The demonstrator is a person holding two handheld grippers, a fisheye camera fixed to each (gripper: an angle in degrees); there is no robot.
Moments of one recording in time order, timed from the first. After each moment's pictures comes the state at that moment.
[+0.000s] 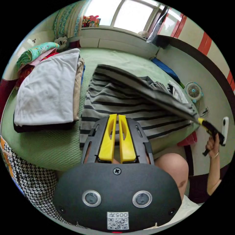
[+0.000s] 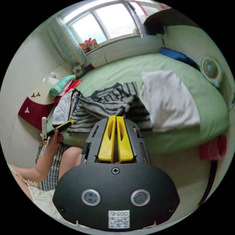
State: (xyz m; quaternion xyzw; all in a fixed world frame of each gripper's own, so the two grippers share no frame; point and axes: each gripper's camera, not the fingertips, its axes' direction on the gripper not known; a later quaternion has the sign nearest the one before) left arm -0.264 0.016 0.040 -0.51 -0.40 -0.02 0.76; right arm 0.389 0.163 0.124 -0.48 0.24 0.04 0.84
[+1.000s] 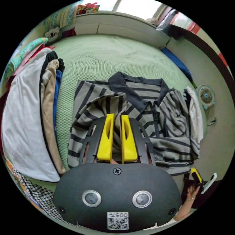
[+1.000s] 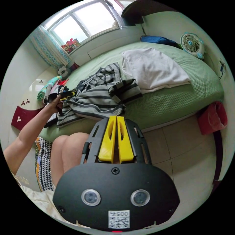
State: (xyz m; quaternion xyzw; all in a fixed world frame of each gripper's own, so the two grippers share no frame) left arm -0.329 0.038 0.137 -0.59 -0.42 -0.05 0.69; right arm 0.380 0.233 -0.024 -0.48 0.30 0.08 0.82
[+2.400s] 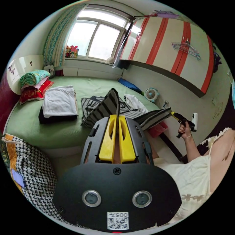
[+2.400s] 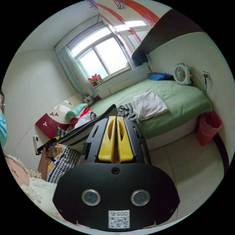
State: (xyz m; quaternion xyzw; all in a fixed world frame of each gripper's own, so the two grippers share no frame) left arm 0.045 -0.086 -0.212 -0.44 -0.25 0.05 0.86; right arm 0.235 0.125 -0.247 -0.30 0.22 0.04 0.93
